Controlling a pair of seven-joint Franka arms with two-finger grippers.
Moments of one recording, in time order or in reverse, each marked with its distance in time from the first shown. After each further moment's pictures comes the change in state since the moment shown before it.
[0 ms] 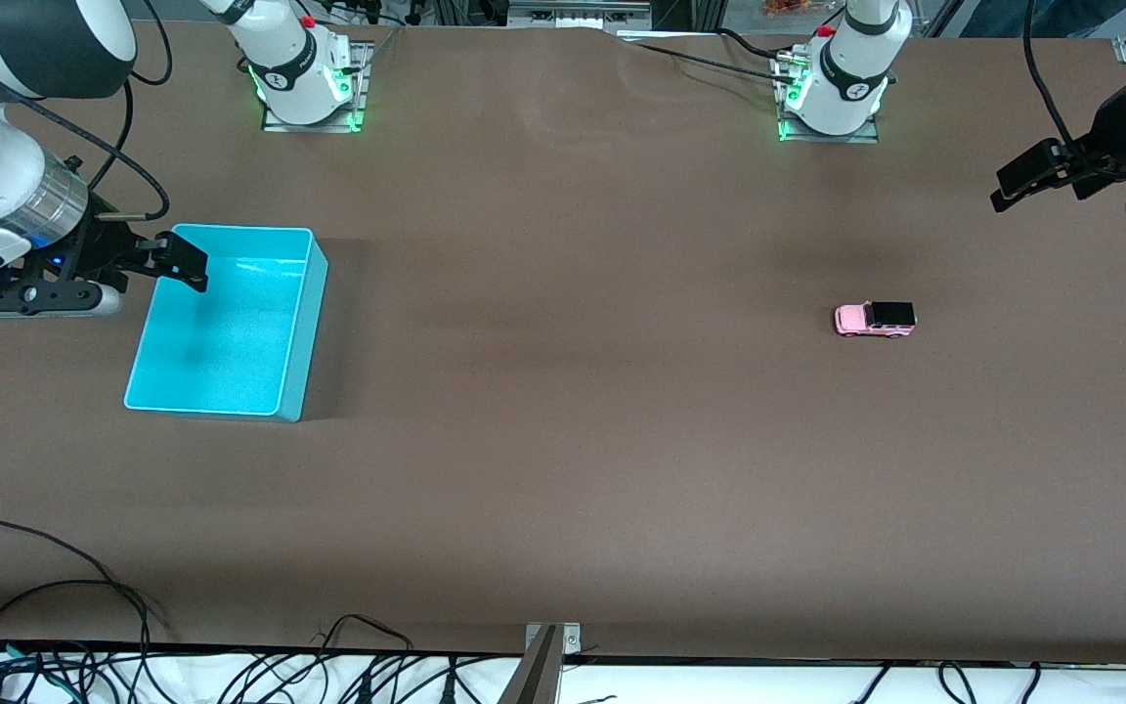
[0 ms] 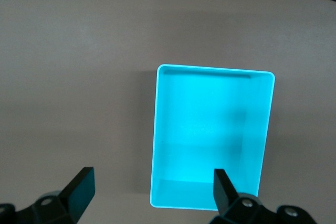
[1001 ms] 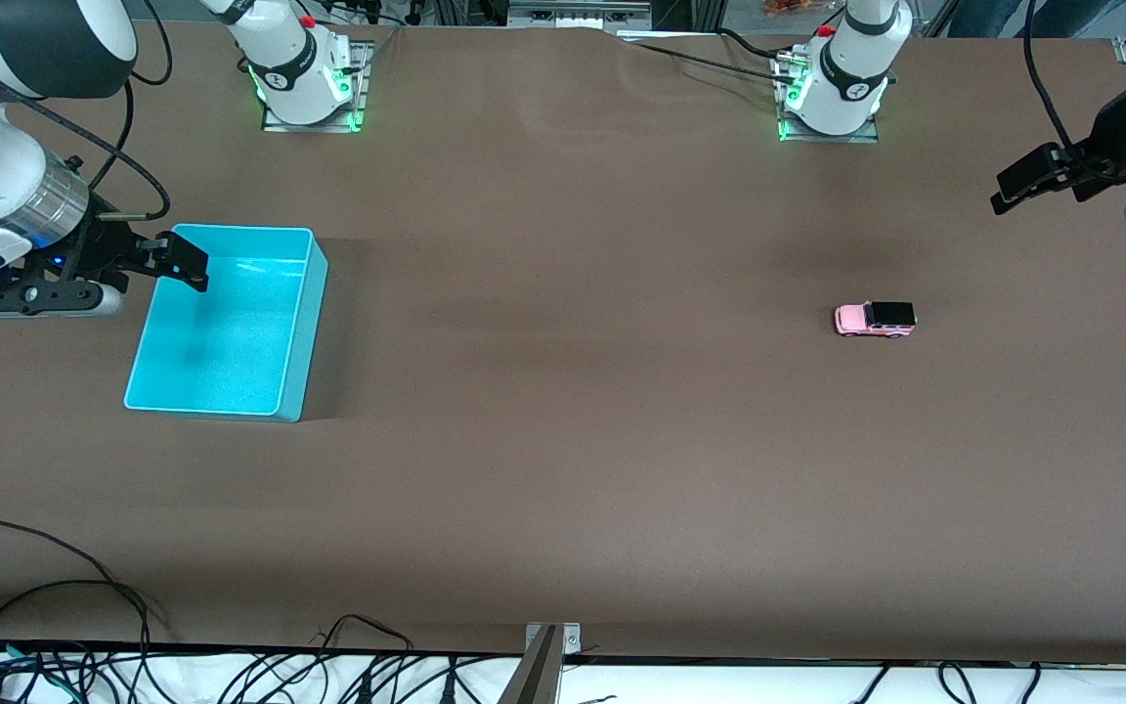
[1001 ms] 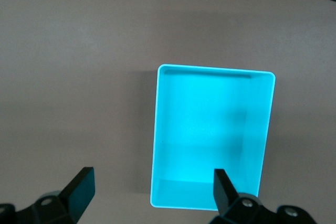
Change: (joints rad) left arm 0.004 0.011 0.002 0.000 0.003 0.004 0.000; right arm 0.000 0.000 0.000 0.000 0.000 0.000 0.000
